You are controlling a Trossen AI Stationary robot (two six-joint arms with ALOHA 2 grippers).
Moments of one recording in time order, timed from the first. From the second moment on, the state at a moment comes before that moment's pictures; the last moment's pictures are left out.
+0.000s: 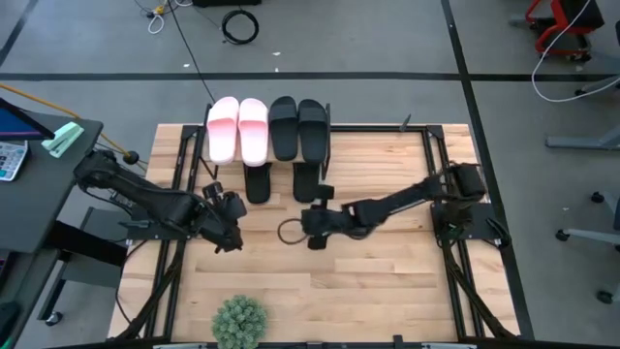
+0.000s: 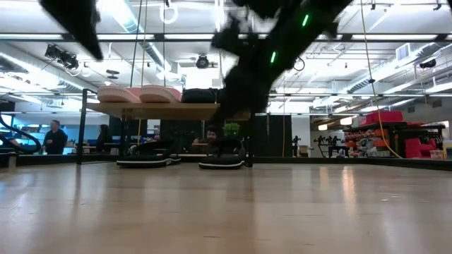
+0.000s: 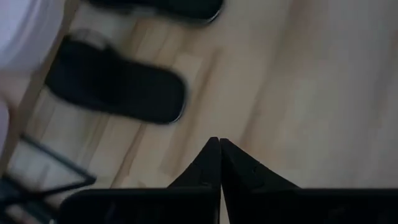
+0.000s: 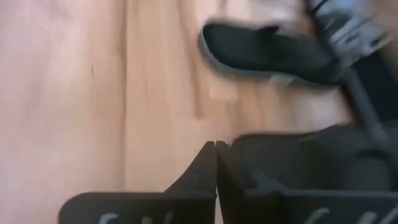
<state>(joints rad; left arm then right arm) -0.44 1.23 1.09 -1.17 -0.53 -0.72 0.15 1.90 1.18 -0.06 0.51 -0.06</state>
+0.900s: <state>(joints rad) 0.16 1.23 0.63 -0.53 -0.45 -0.49 0.44 1.48 1.18 -0.09 0.61 -0.04</state>
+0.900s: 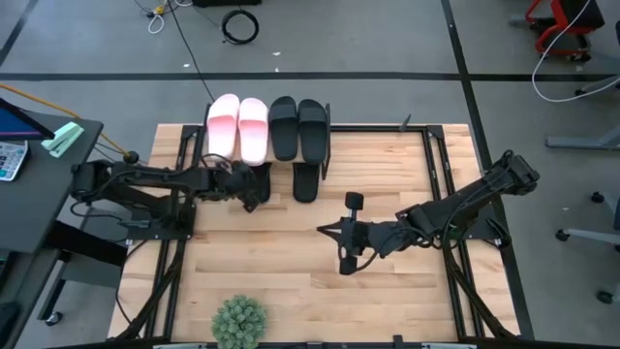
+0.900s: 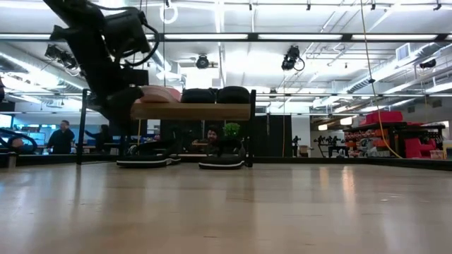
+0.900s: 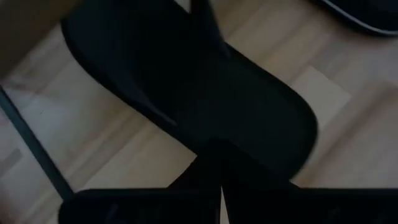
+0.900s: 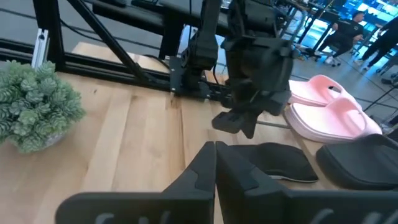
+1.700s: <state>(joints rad) 0.21 1.43 0.63 -0.31 -0.40 -0.47 0.43 1.48 1.18 -0.15 0.61 -0.06</state>
